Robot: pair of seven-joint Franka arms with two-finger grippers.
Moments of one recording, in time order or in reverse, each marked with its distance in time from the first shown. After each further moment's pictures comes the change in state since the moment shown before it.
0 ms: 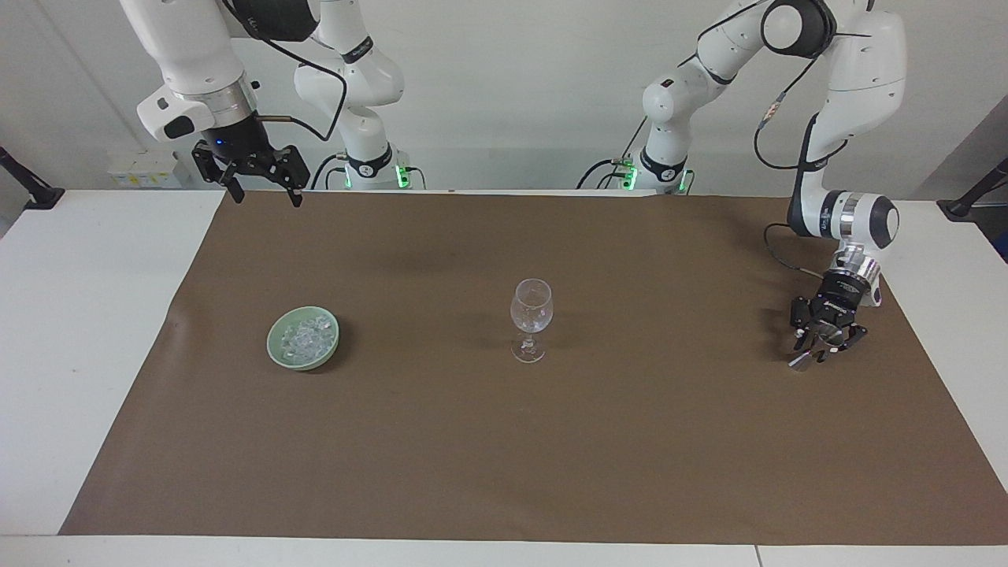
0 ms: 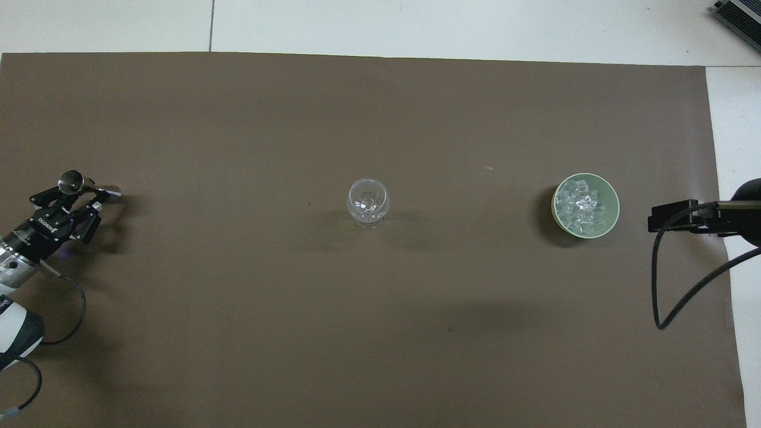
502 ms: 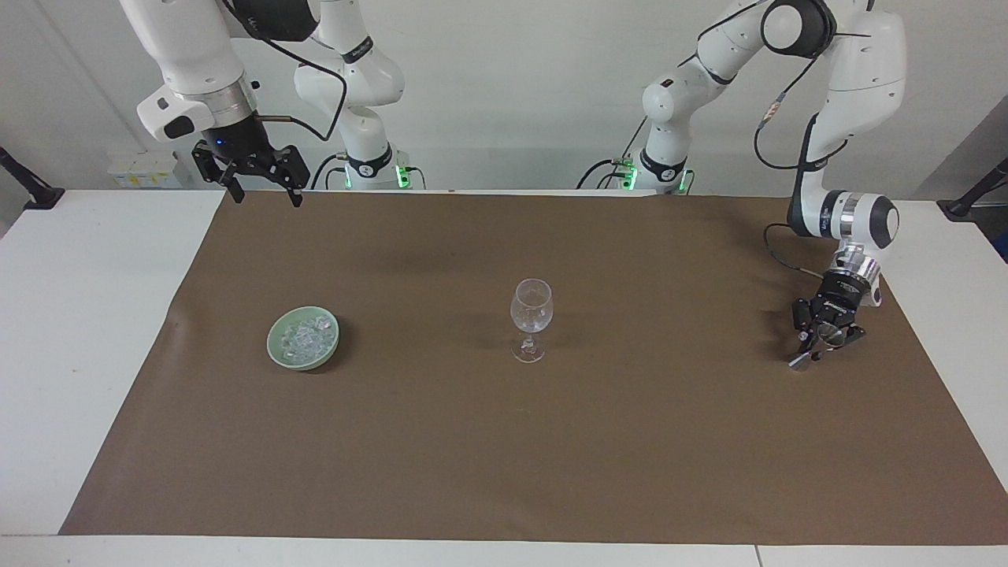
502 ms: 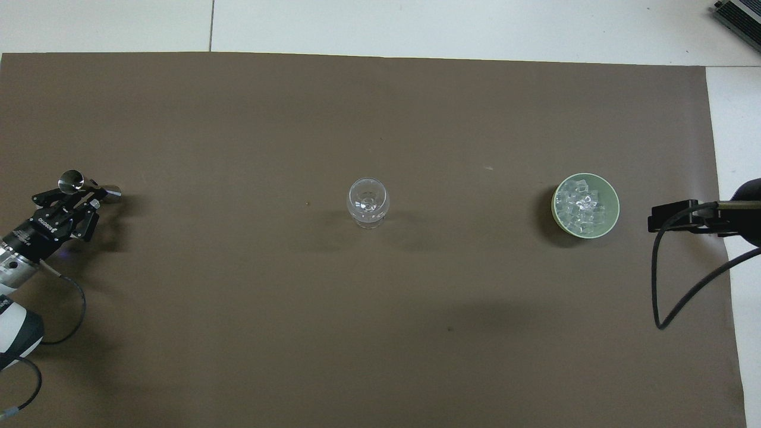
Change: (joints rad) left arm 0.000 0.000 0.000 0.000 -0.001 -0.002 0.000; right arm 0.000 0.000 0.000 0.000 0.000 0.000 0.000
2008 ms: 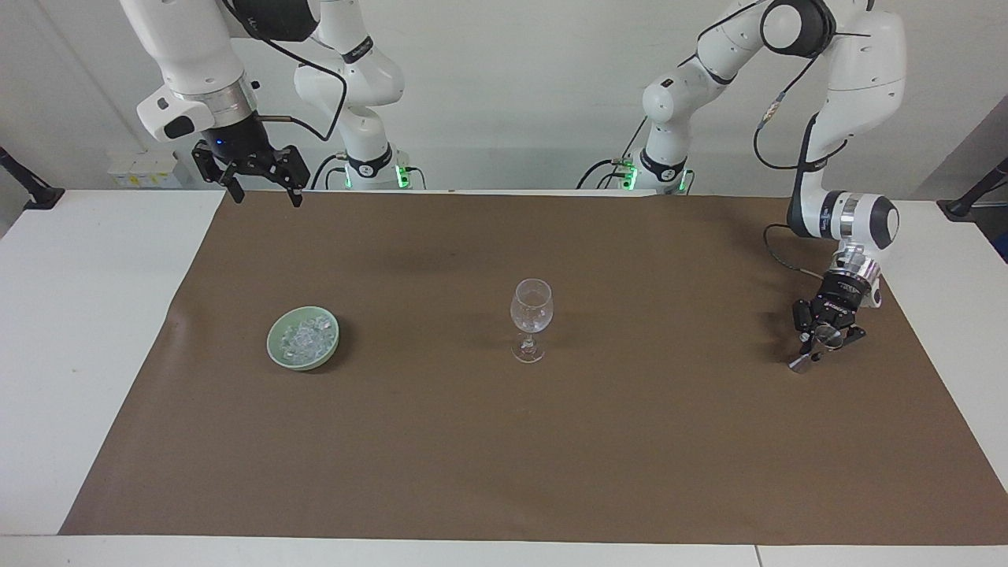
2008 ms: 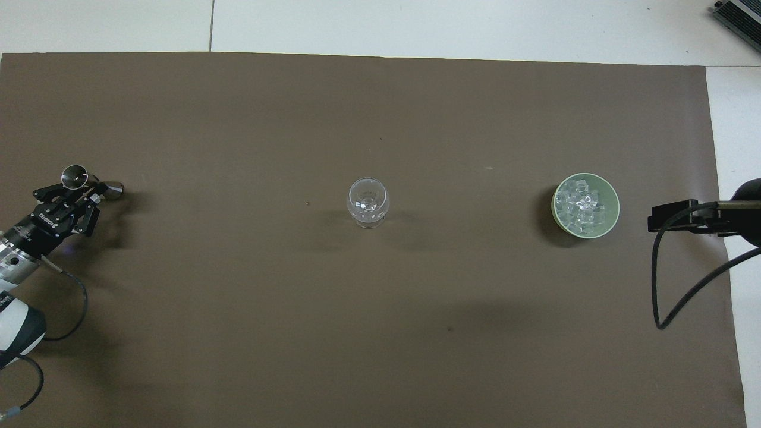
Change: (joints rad) left arm -0.018 -0.010 -0.009 0.007 -0.025 -0.007 0.001; right arm 0.000 0.000 0.000 0.000 0.000 0.000 0.000
